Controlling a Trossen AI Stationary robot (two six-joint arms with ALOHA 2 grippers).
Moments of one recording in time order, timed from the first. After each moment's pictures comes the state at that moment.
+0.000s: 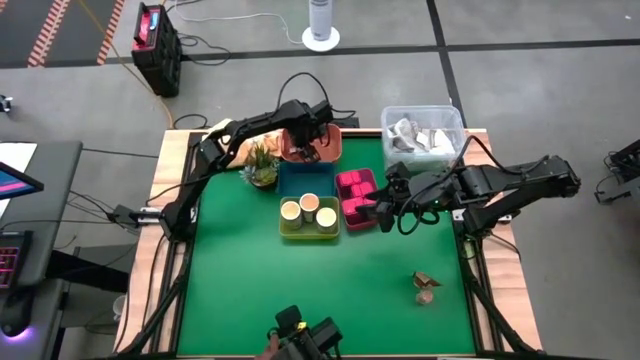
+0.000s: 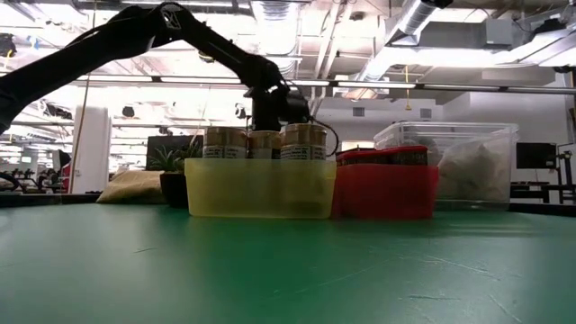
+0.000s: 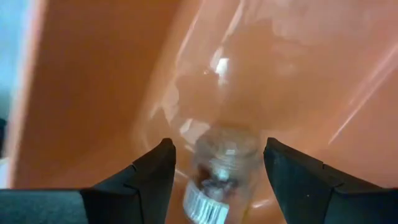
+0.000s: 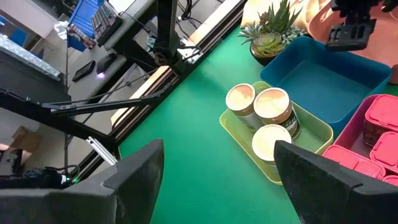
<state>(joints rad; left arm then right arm) 0.61 2.34 2.09 -1.14 -0.20 0.15 0.22 1.19 1.27 -0.59 0.35 0.86</state>
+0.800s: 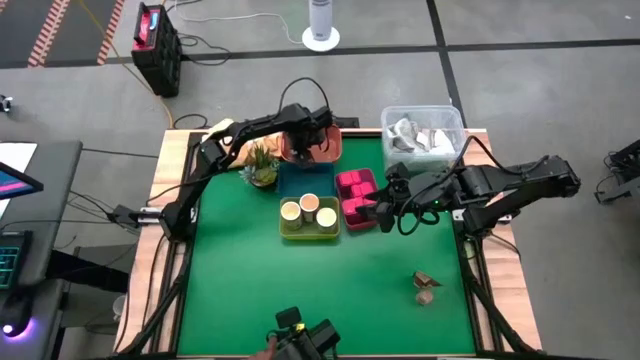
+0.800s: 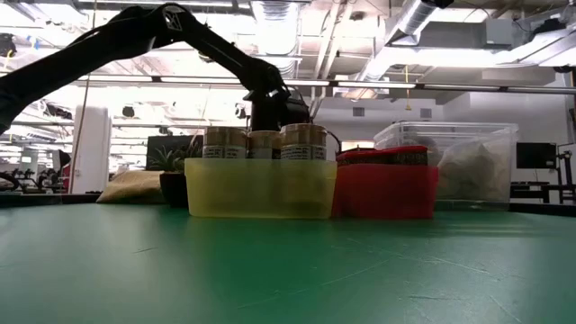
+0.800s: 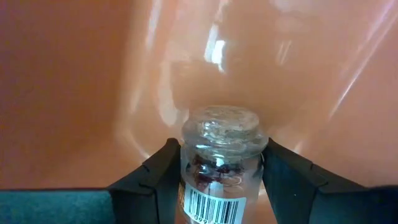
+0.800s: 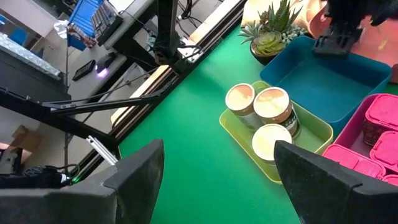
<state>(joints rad) 0.60 2.35 2.07 -1.17 -0.20 0.27 0.22 1.19 1.27 -0.59 0.34 0.86</state>
